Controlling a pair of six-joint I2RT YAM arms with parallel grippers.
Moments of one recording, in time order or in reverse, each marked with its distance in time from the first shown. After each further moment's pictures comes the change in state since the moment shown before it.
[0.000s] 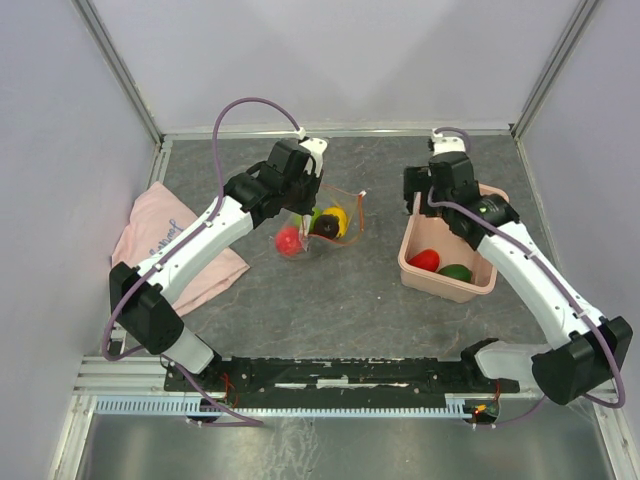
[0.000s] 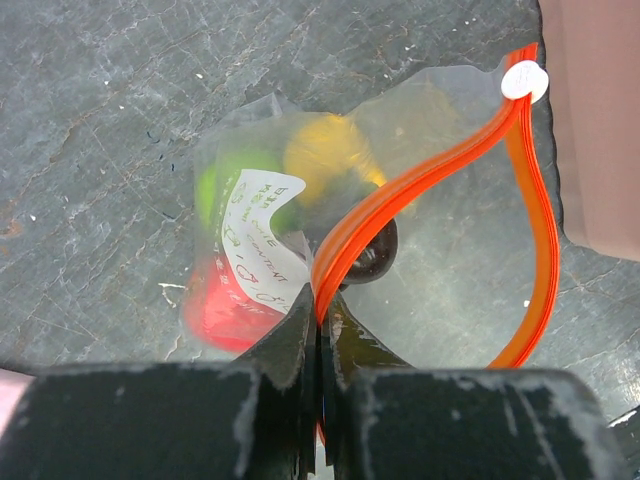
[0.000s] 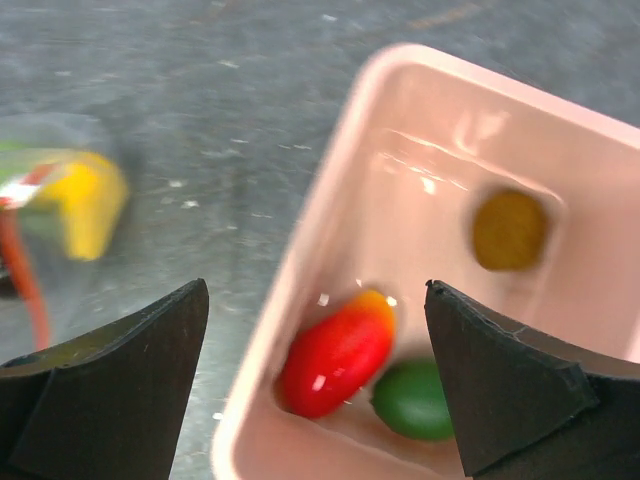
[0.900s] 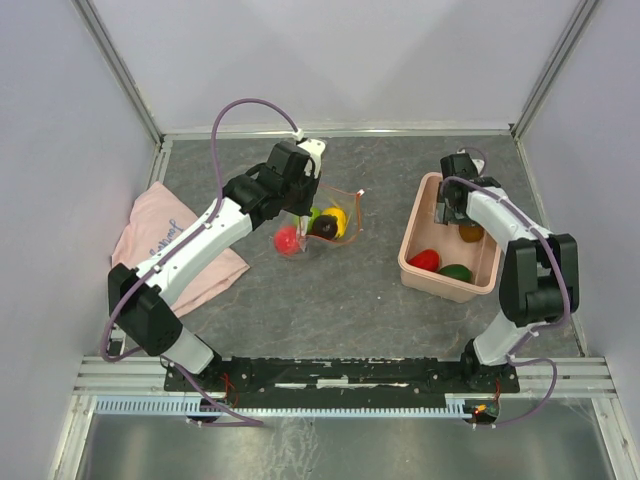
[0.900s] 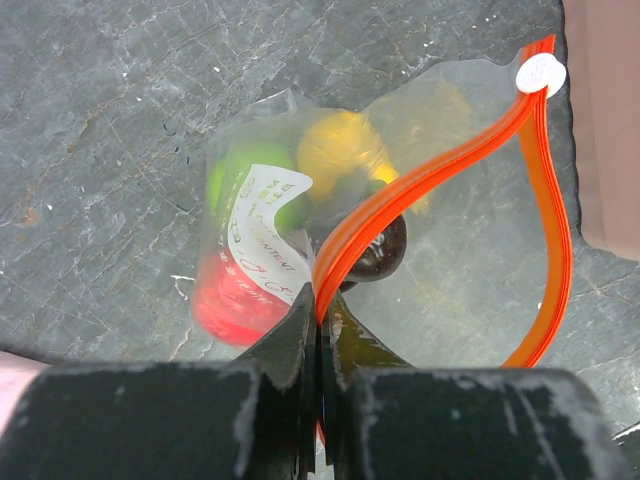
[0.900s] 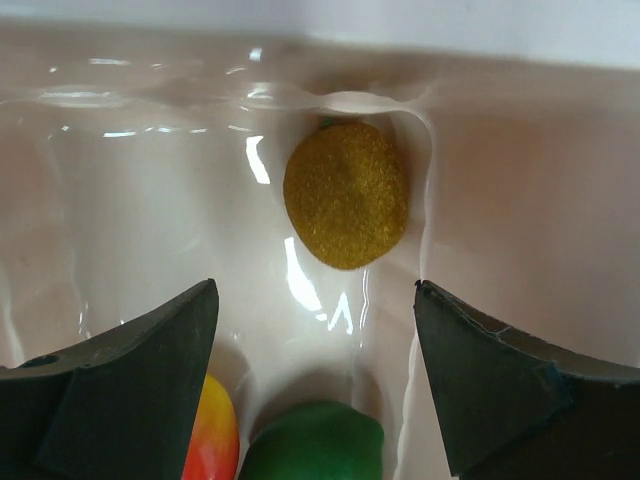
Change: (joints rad) left arm -0.001 -0.011 -0.016 0.000 -0.035 0.000; right arm -0.327 0.402 -0.031 -0.040 0.180 0.023
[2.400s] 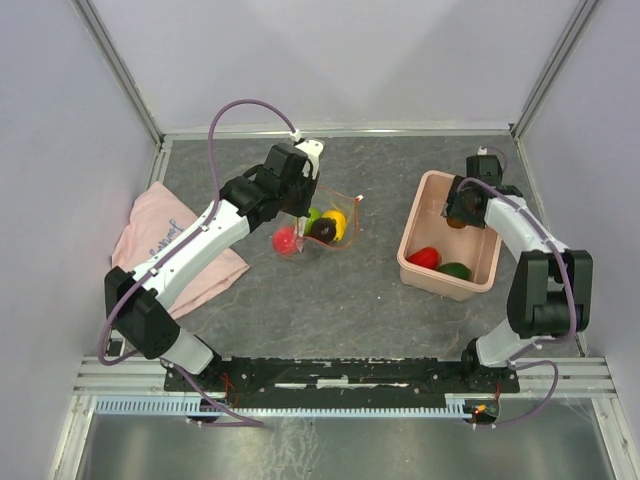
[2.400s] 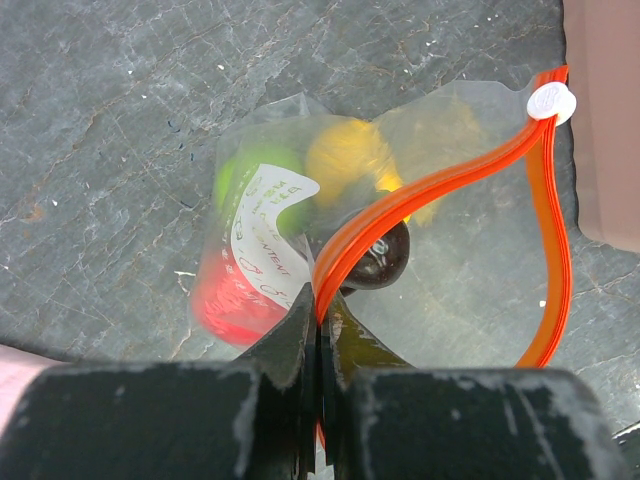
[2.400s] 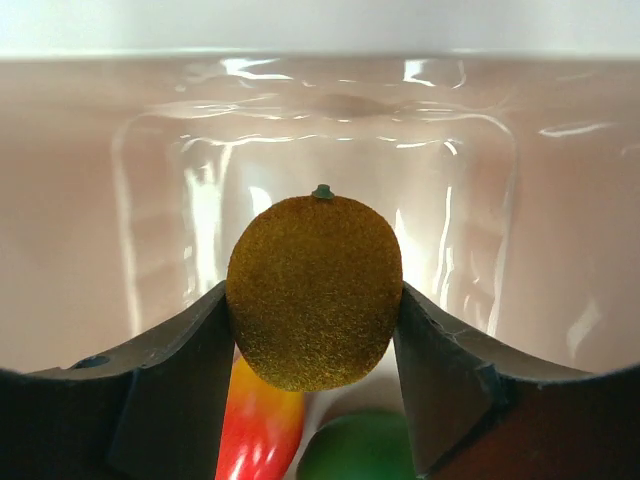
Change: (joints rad) left arm 0.000 -0.022 -0.016 0.000 -0.008 0.000; right arm -0.129 -0.040 -0.084 0.158 -0.314 0.061
